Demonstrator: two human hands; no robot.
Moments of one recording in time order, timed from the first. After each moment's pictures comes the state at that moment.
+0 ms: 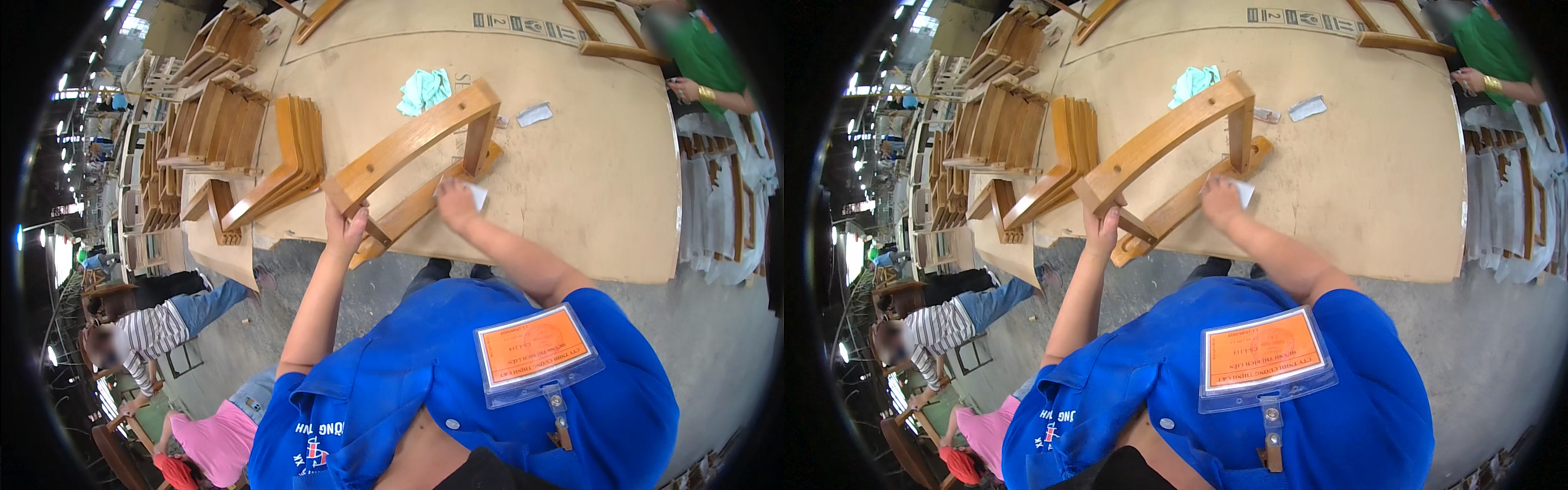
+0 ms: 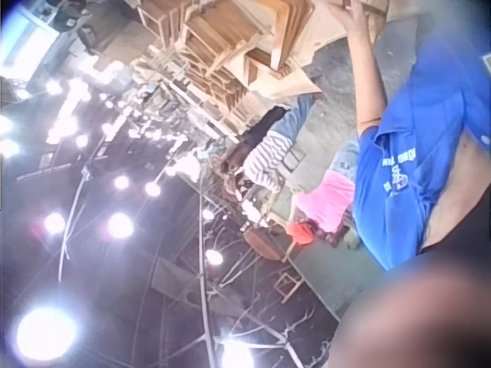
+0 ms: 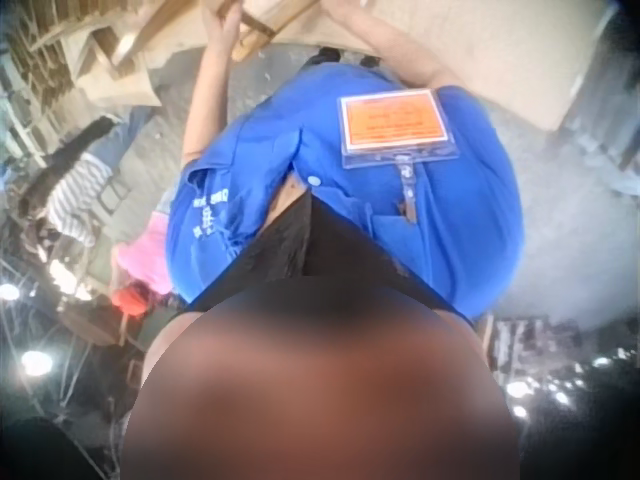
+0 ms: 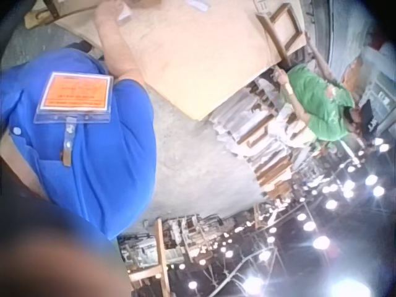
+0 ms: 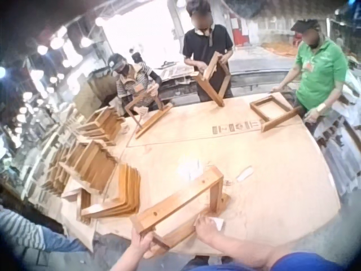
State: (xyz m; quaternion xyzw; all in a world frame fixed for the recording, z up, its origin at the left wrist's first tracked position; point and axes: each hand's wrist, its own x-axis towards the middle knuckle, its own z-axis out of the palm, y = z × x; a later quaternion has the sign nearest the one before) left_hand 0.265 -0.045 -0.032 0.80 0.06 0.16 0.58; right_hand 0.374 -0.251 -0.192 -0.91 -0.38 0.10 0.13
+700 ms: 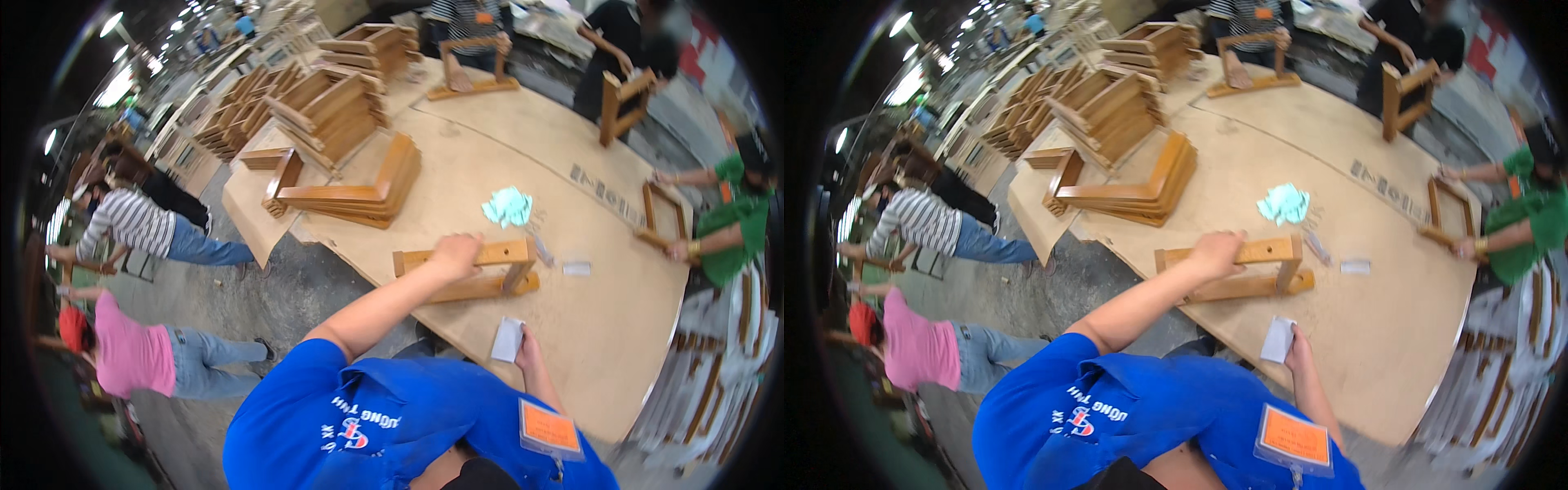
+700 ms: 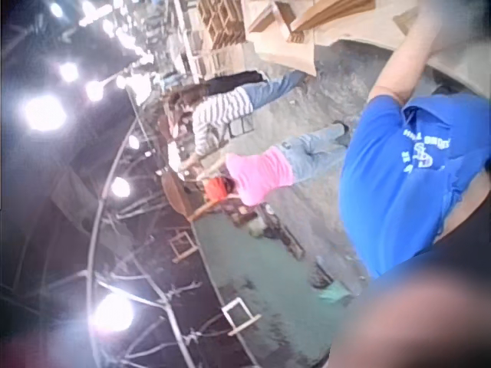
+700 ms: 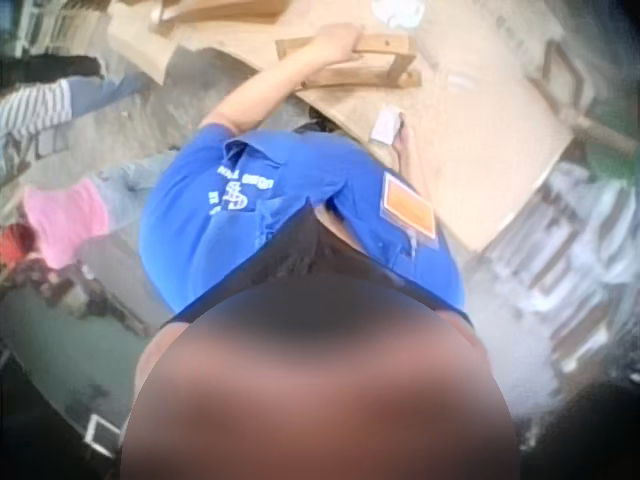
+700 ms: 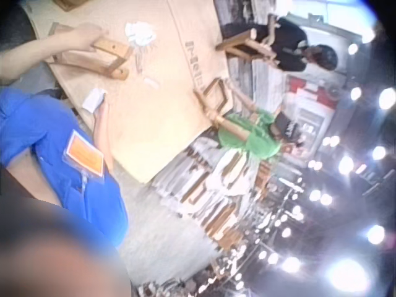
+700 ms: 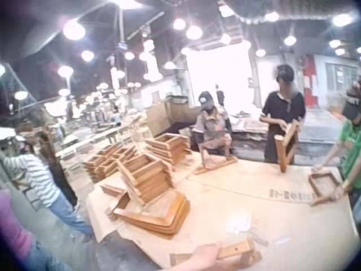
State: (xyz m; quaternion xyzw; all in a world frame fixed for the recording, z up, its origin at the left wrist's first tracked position) left_hand 0.336 -0.094 0.023 0.98 0.11 -0.03 0.16; right_hand 0.371 -0.381 -0.189 -0.40 0.24 0.49 0.74
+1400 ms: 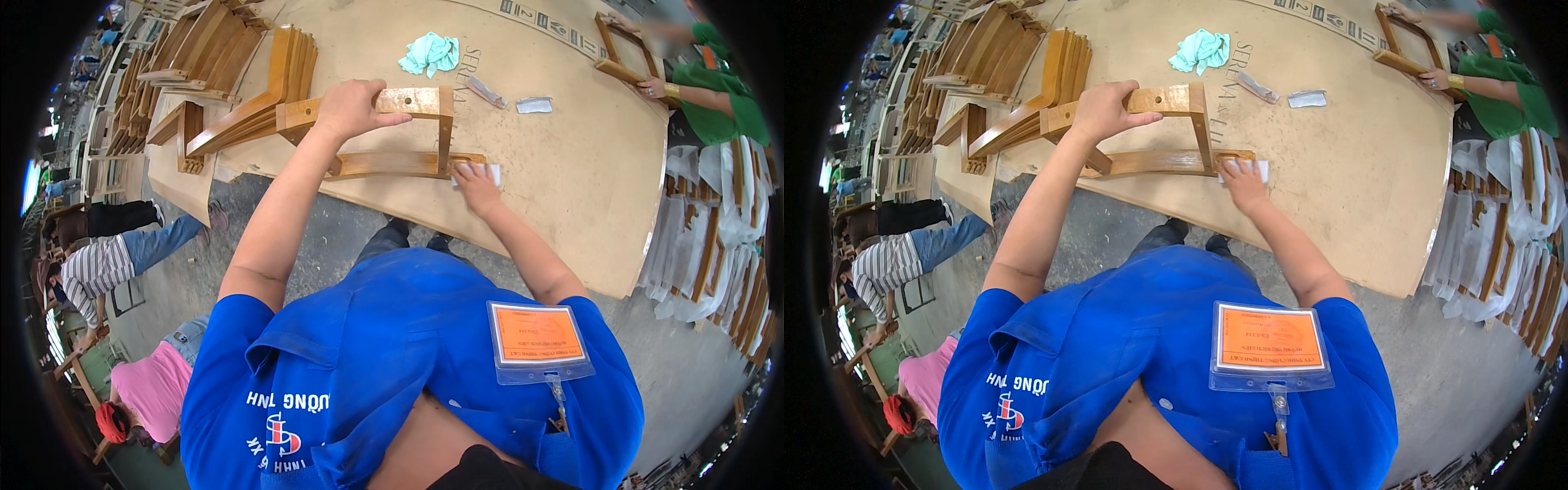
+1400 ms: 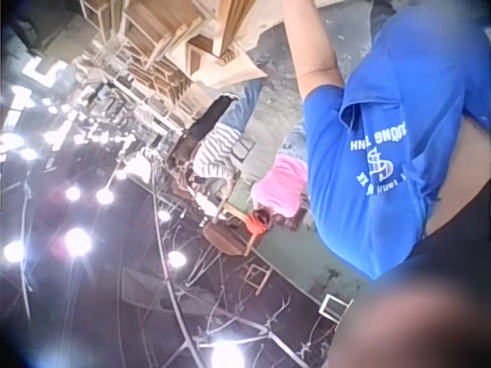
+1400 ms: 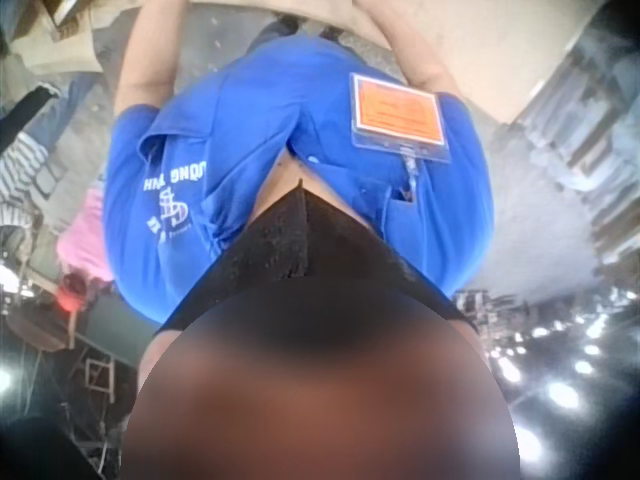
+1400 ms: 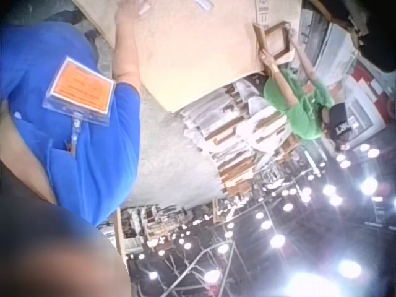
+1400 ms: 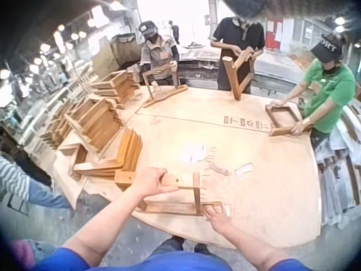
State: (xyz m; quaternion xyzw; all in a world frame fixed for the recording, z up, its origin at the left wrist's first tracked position) left_hand 0.361 -0.066 0.022 0.99 0.05 -0.02 0.09; right_hand 0.390 -0.360 -0.216 -0.88 -0.47 0.09 0.07
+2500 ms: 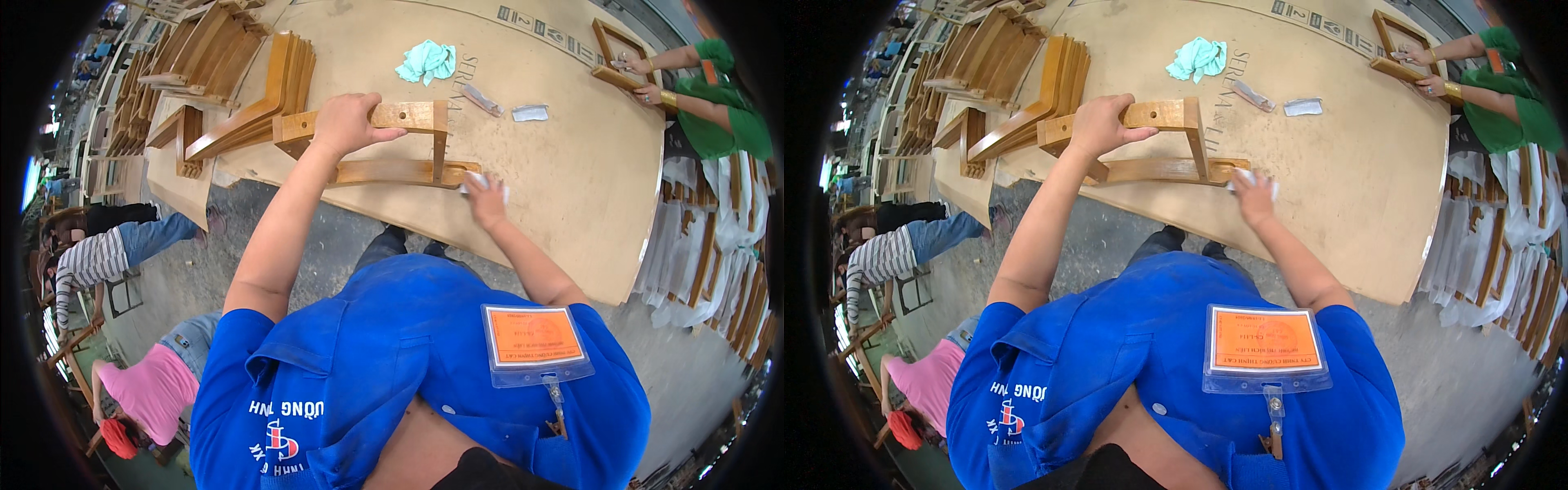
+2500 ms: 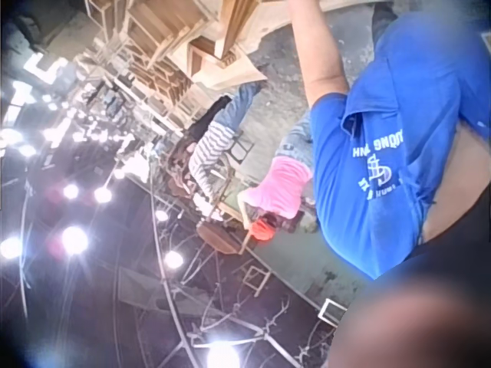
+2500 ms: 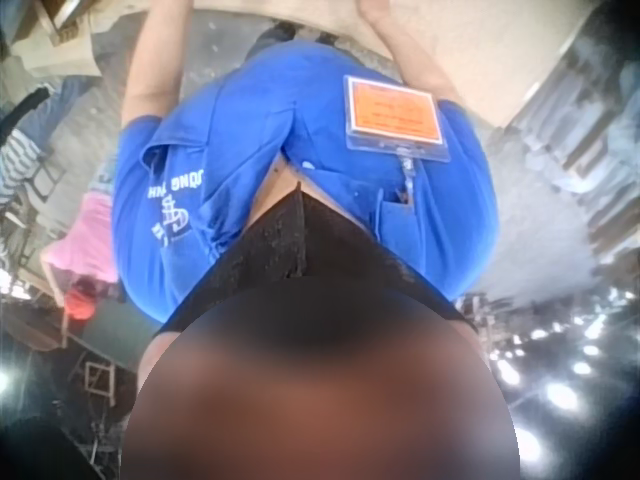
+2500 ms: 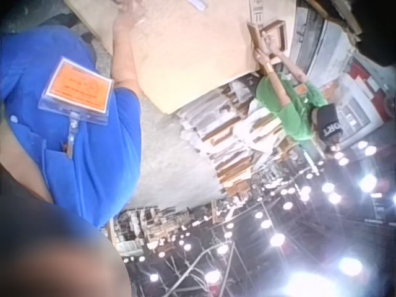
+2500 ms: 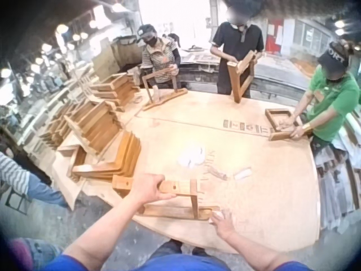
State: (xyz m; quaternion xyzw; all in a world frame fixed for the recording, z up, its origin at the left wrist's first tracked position) left_hand 0.355 -0.072 0.018 0.99 0.05 0.03 0.09; right_hand 0.385 -0.376 -0.228 -0.91 -0.37 0.16 0.09
